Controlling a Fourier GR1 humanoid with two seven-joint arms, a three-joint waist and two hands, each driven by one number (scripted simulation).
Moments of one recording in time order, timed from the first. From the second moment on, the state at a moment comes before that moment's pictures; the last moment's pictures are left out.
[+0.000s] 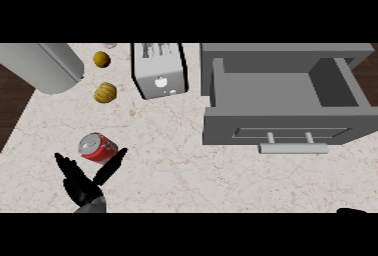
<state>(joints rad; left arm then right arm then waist) -0.07 0.00 0.10 -0.97 0.54 0.79 -0.63 0.14 -0.10 -0.27 -2.24 -0.14 0.08 0.29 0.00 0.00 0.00</state>
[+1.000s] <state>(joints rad) -0.33 0.11 0.21 -0.59 0.55 0.46 -0.72 0.14 -0.08 -0.29 -2.25 -0.12 0.11 0.27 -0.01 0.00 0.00</state>
